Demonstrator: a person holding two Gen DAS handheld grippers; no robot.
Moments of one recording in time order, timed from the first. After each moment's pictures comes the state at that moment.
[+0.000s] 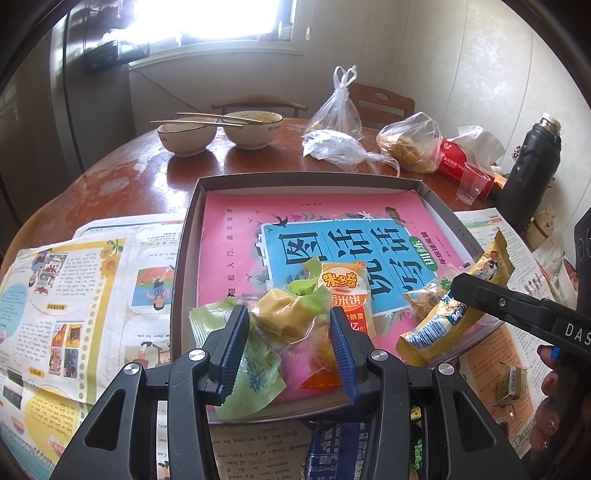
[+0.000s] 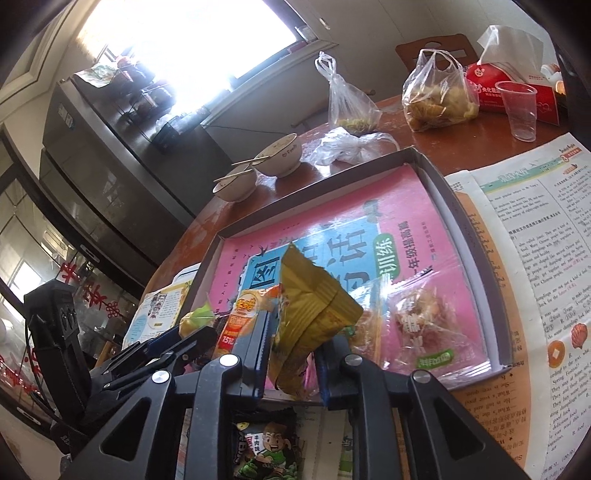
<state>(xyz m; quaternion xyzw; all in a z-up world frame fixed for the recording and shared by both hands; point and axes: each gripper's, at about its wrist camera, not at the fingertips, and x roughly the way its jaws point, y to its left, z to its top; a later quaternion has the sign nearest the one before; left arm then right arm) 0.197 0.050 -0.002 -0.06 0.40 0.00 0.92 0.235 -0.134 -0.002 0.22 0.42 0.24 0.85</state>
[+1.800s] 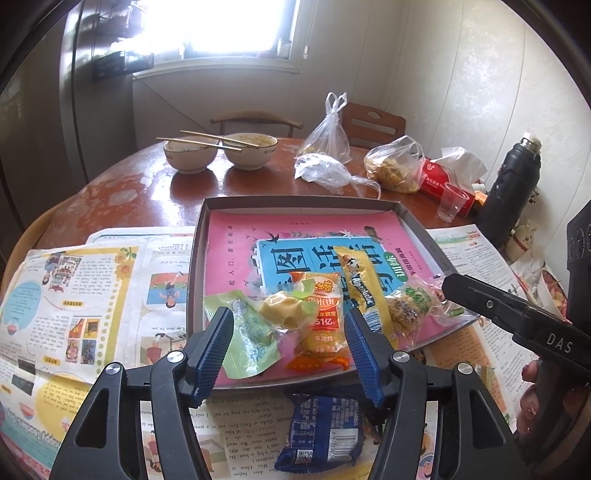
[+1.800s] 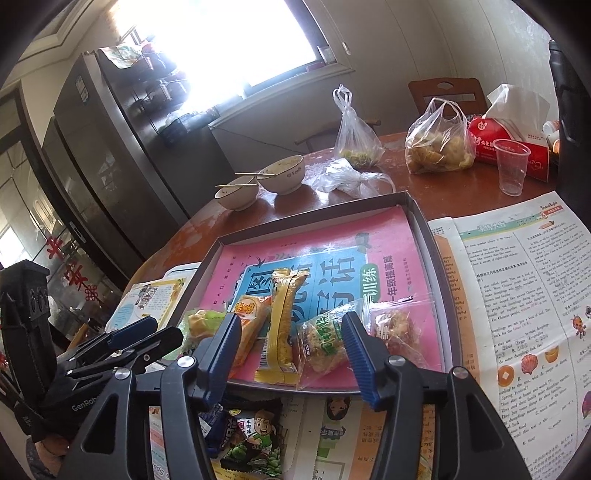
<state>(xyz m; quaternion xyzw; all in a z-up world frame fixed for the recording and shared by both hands) 0.163 0.051 0.032 -0.07 0.37 -0.01 0.93 0.212 -0.135 0.033 0.14 0.38 0.23 0.88</state>
